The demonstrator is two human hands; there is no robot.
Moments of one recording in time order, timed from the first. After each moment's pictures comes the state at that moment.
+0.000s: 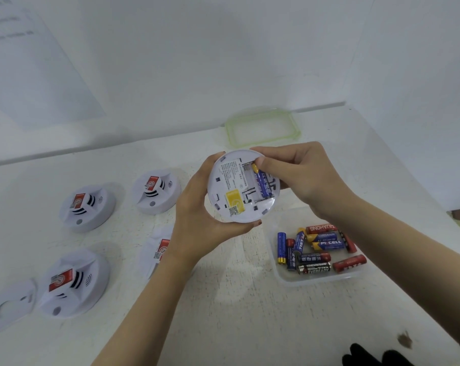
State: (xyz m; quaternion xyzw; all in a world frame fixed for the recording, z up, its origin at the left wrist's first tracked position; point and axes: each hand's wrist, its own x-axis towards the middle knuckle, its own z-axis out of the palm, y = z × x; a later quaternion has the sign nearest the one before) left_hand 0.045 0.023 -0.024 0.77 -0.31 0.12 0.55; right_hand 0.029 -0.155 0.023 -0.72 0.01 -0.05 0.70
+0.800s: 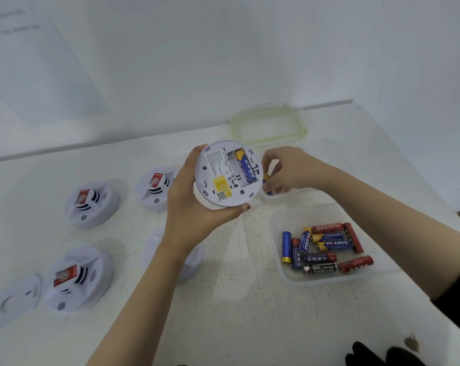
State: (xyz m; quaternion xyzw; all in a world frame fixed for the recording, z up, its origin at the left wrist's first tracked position) left_hand 0.058 0.037 -0.023 0.80 -0.25 0.15 0.52; right_hand 0.088 -0.172 -0.005 -0.92 0.01 0.15 0.36
